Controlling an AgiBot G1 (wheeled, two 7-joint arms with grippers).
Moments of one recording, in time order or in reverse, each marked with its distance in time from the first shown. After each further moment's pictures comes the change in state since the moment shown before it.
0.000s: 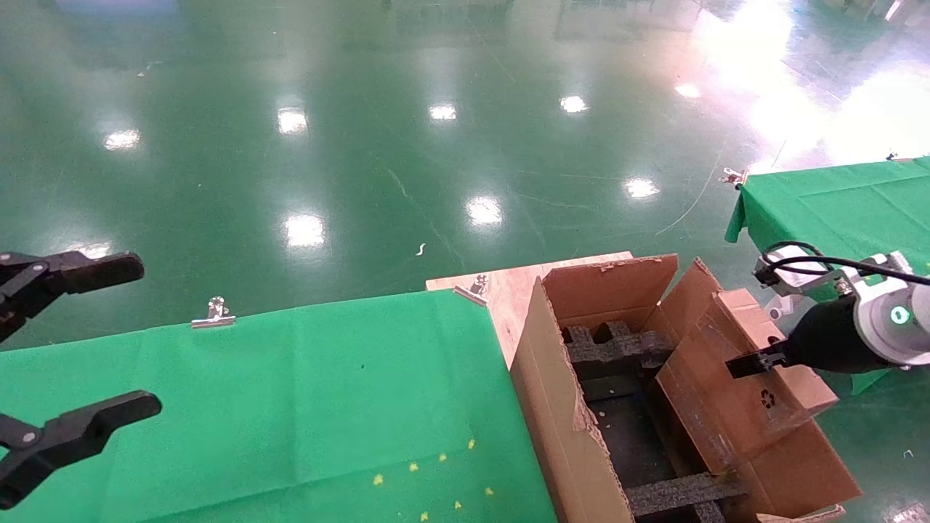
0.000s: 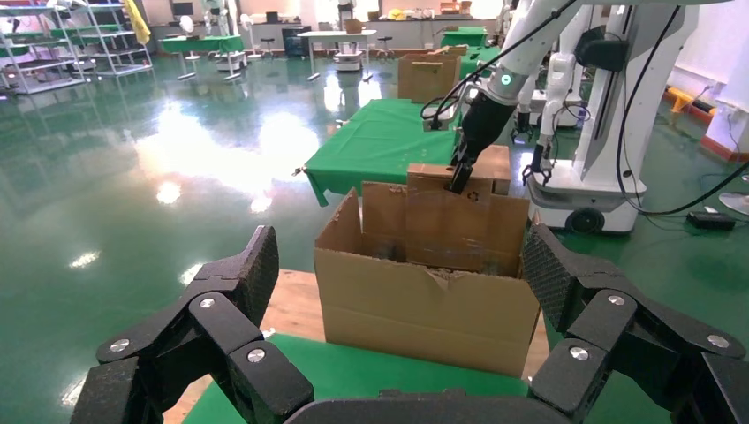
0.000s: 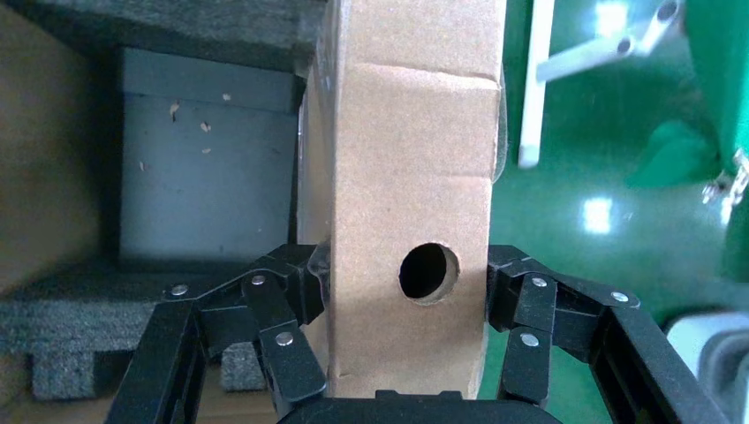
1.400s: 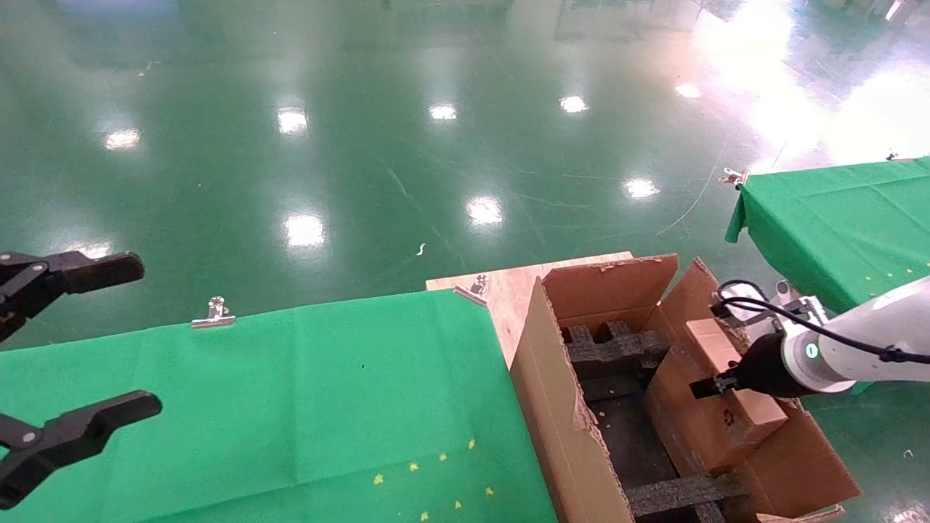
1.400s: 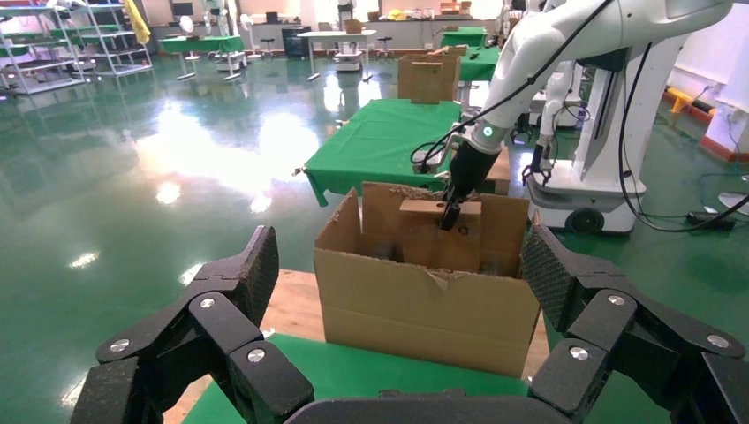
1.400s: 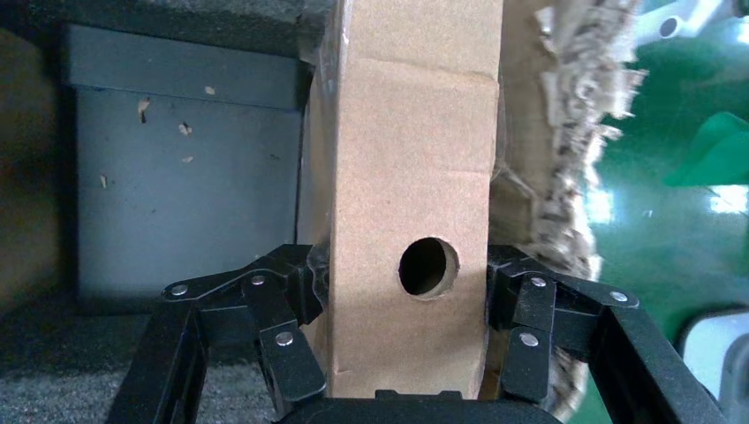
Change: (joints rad) left arm 0.000 0.000 0.000 0.000 0.000 0.000 0.000; right arm -0.204 -0.148 -0.067 -0.181 -0.044 0.231 0.097
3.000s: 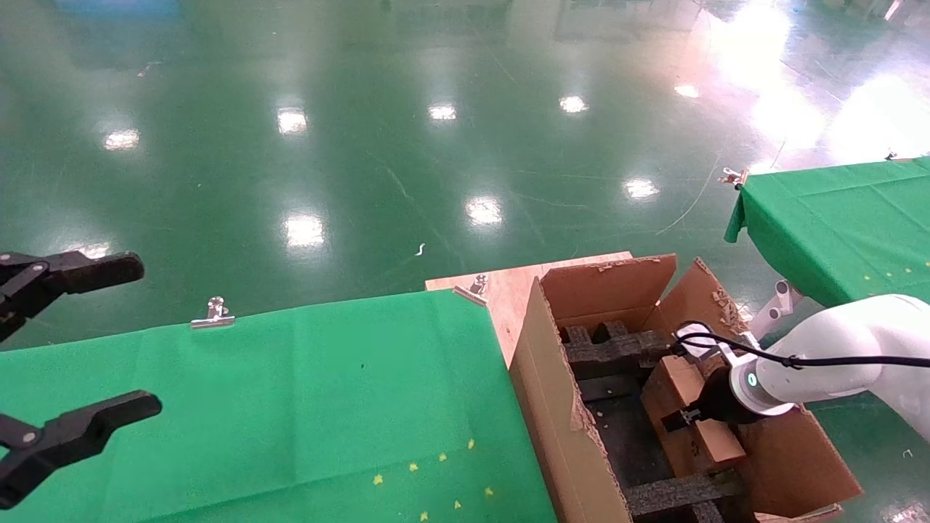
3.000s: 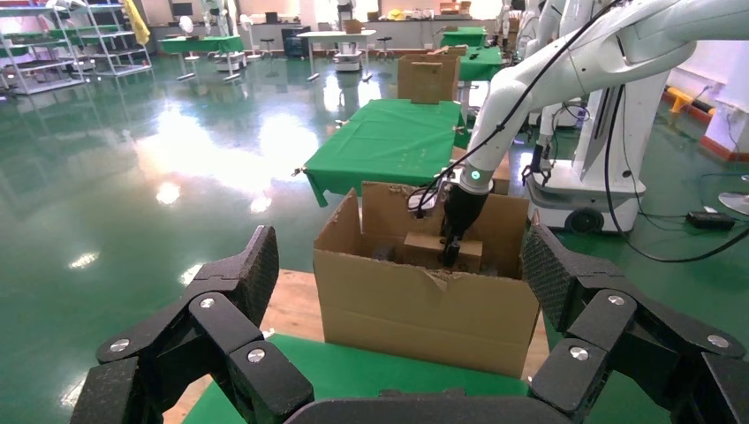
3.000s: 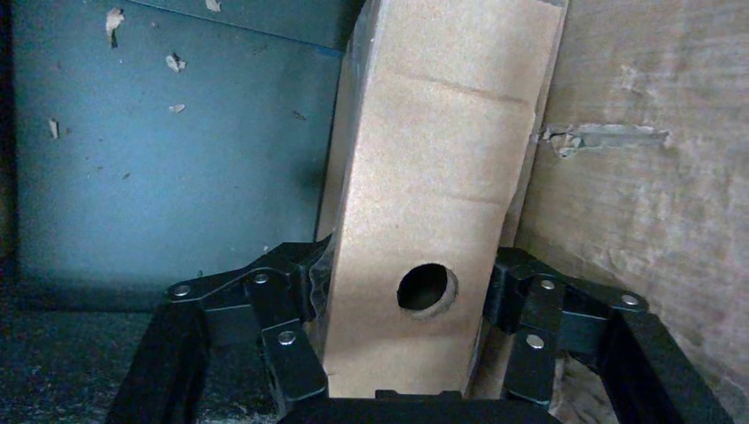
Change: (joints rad) left arm 0.000 0.000 0.000 0.000 0.000 0.000 0.000; right arm -0.165 -0.236 -0.005 -0.432 0.186 0.121 -0.320
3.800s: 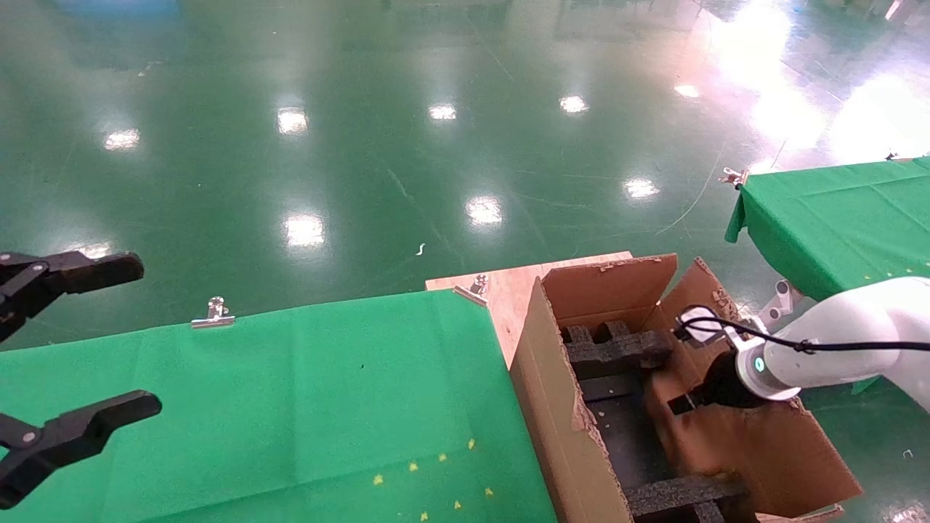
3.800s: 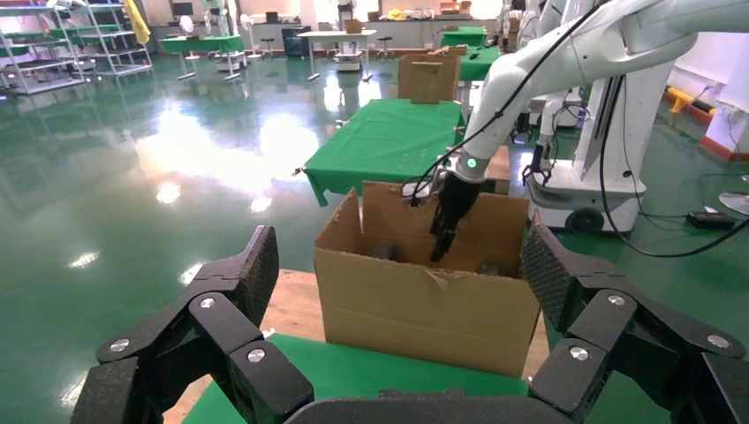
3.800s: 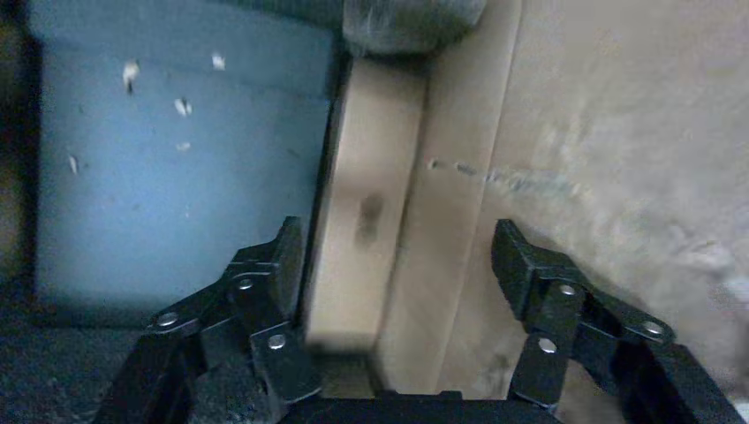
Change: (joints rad) left arm 0.000 0.000 0.000 0.000 0.000 0.000 0.000; right arm 0.066 0.031 0.011 0.046 -0.020 -0.012 -0.002
